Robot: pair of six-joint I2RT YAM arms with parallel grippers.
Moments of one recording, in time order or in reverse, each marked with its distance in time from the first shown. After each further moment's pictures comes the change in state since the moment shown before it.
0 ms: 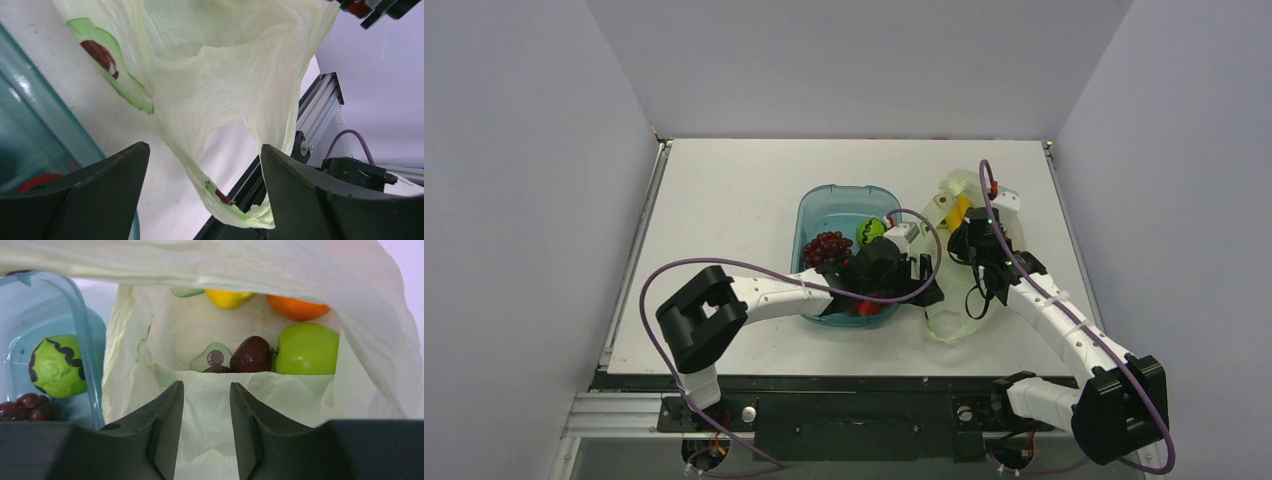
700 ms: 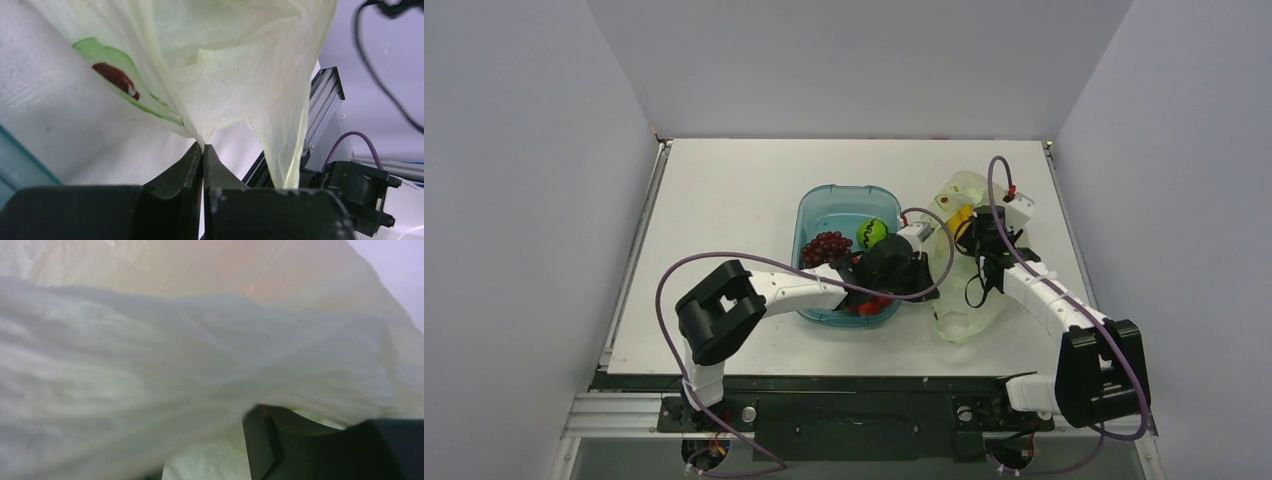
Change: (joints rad) left arm -0.008 0.114 0.100 -0.012 0.051 0.006; right arm -0.136 0.135 -0.063 0.166 0.048 0.099
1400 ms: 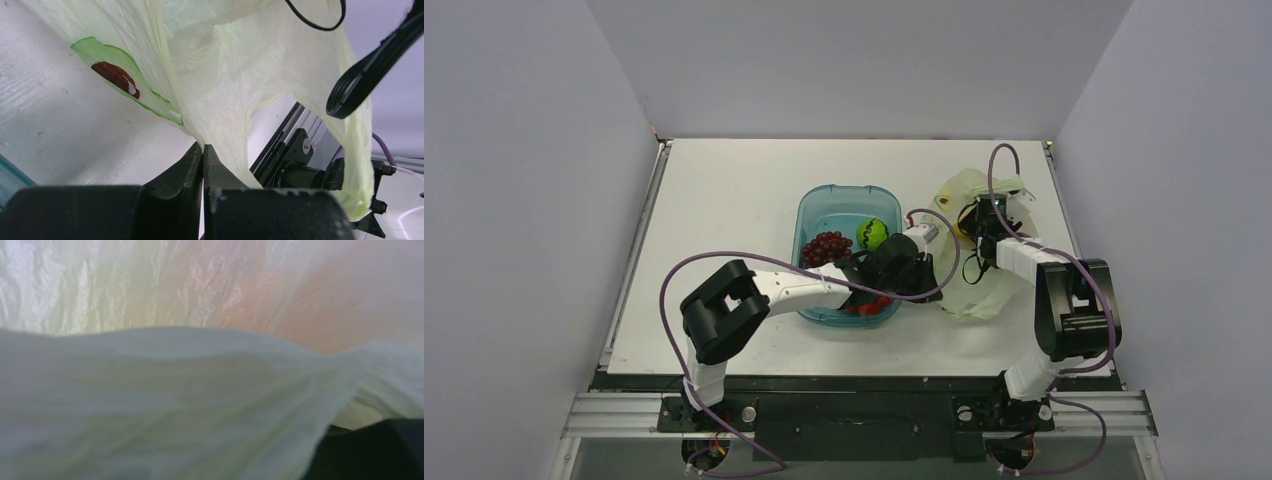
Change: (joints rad) left arm -0.011 0.030 0.061 -0.041 0.004 0.024; right arm -0.116 0.349 0.084 0.257 -0.072 0.092
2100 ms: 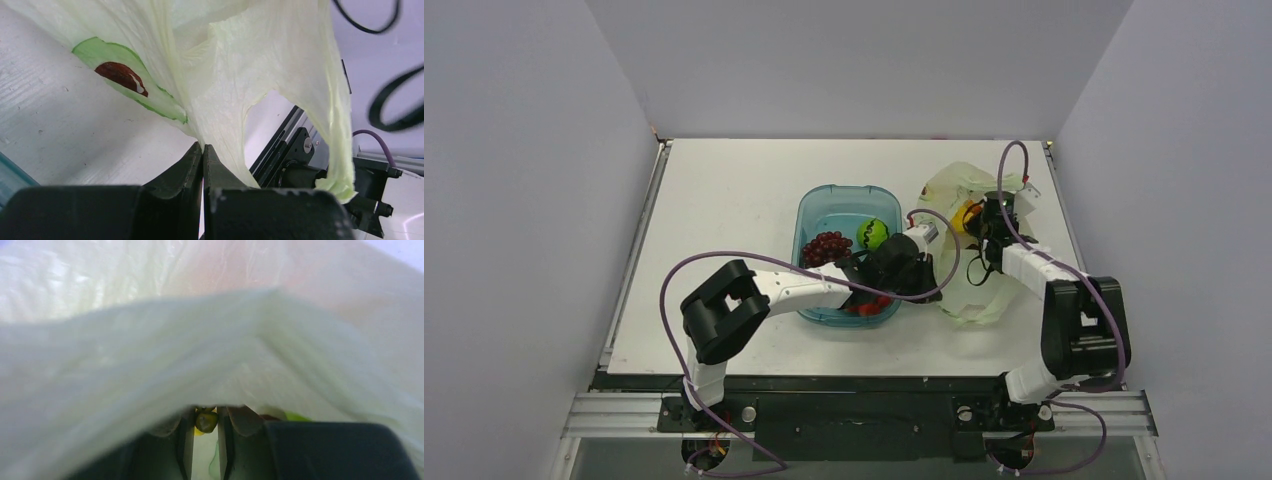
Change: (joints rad) left arm -0.001 0.001 0.005 -0.015 0.000 0.004; right arm -0.010 -0.040 0.001 0.036 -0.071 0.016
